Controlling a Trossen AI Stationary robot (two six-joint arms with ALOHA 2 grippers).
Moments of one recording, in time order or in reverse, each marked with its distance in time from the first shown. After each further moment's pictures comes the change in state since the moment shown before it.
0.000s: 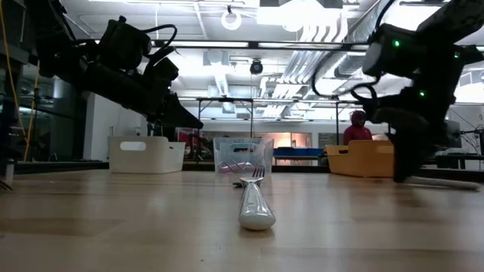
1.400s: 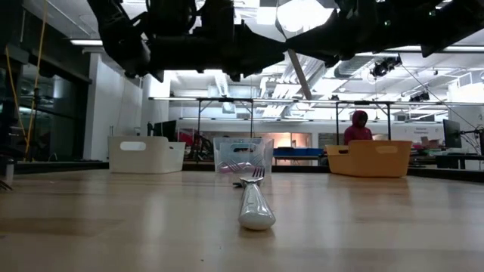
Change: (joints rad) left arm -0.190 0.342 0.459 0.290 0.145 0.090; right arm 0.048 -0.003 -0.001 1.178 -0.010 -1.007
